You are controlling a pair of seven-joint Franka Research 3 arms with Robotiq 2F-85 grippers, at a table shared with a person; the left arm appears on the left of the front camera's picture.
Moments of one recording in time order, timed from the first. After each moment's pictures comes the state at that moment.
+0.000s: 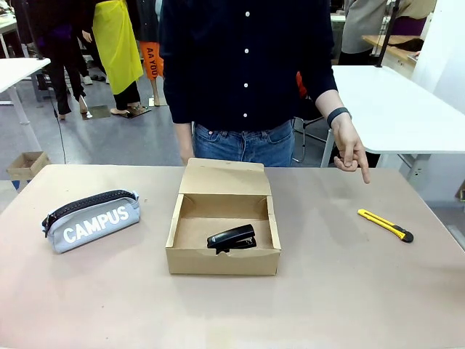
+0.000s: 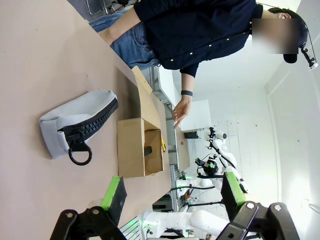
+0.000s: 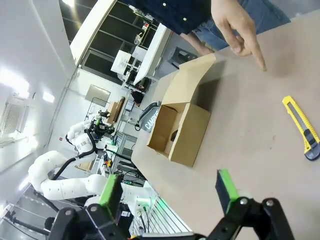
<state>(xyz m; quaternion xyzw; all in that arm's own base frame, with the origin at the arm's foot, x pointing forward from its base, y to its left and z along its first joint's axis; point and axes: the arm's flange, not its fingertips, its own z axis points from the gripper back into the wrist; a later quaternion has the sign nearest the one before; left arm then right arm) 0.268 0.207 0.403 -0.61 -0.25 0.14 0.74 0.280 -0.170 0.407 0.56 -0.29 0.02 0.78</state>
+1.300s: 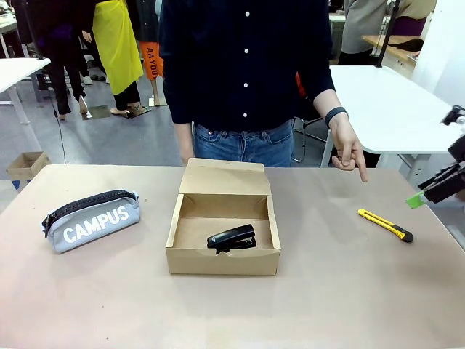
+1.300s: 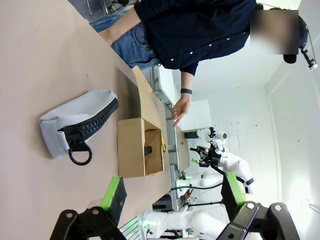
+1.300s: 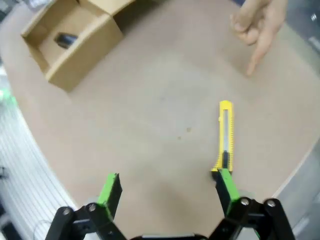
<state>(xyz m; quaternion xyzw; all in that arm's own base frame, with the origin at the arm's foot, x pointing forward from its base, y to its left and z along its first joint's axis) 0.269 0.207 0.402 -0.61 -0.25 0.14 0.74 0.356 -0.055 0.445 0.14 -0.22 0.37 0.89</state>
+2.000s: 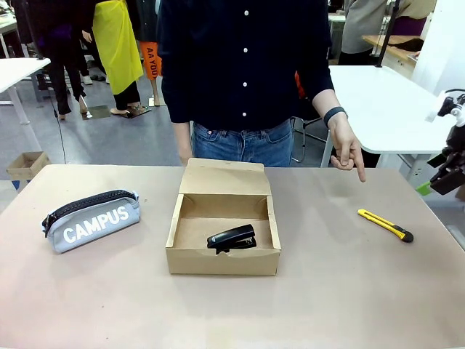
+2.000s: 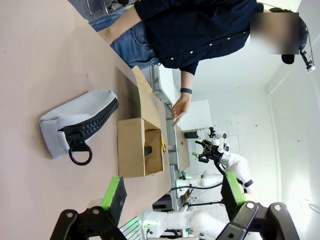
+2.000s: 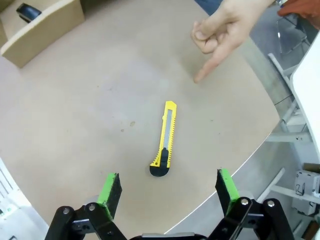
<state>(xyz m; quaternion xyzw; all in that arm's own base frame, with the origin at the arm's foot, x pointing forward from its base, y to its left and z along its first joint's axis) 0.269 0.207 0.402 -0.61 -0.25 0.14 0.74 0.370 -0.058 0.464 0.00 -0.25 0.44 0.86</state>
